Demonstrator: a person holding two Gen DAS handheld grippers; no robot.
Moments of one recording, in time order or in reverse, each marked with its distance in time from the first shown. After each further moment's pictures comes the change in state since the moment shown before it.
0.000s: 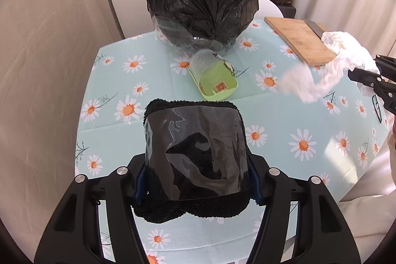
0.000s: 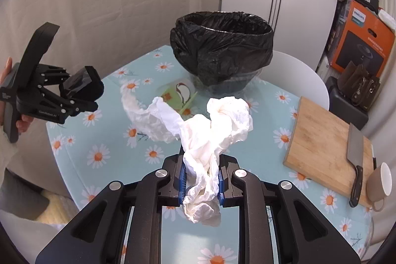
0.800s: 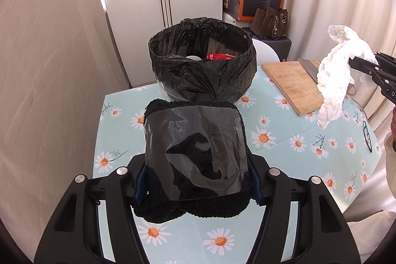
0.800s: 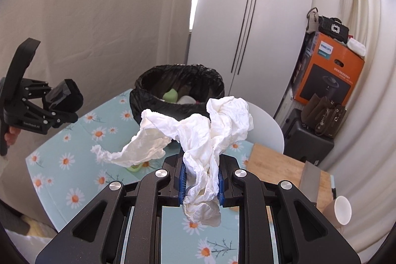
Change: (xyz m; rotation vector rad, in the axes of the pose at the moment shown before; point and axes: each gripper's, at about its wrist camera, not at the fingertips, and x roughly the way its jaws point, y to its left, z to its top) left arm -0.042 0.011 0.075 0.011 -0.169 -0.015; right arm -0.052 -0.037 0.076 -0.001 -0.174 -0.196
